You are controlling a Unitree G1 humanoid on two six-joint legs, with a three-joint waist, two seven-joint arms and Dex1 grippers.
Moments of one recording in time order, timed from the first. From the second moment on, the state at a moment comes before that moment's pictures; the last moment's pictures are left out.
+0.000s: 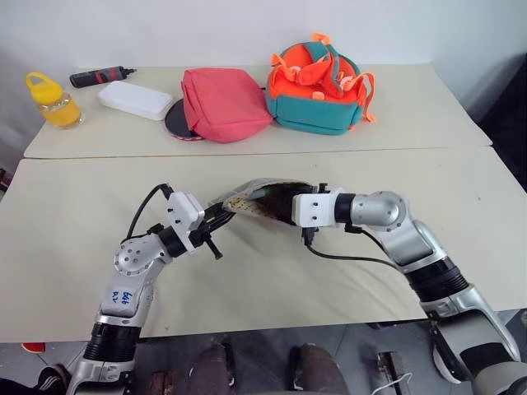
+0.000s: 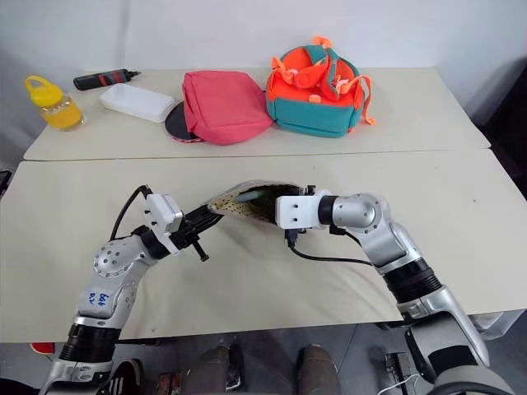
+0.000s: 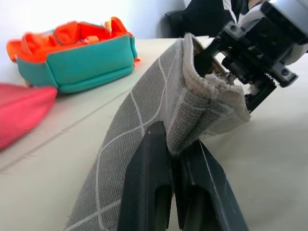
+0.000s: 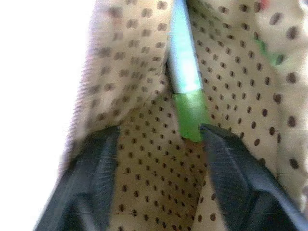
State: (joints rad) left arm -0.26 0.42 0.02 -0.12 -0.38 0.09 -0.70; right arm -0.72 -0.57 0.34 0.07 -0.17 -0.07 1.00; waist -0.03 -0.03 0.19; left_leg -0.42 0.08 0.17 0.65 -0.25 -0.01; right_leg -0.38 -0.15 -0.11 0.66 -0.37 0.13
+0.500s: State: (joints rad) left arm -0.27 0.33 0.03 -0.20 -0.68 0.56 -0.64; right arm -0.94 -0.66 0.42 0.04 -0.10 0.20 1.32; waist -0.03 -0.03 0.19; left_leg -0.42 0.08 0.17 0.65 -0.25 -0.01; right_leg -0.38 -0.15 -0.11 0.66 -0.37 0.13
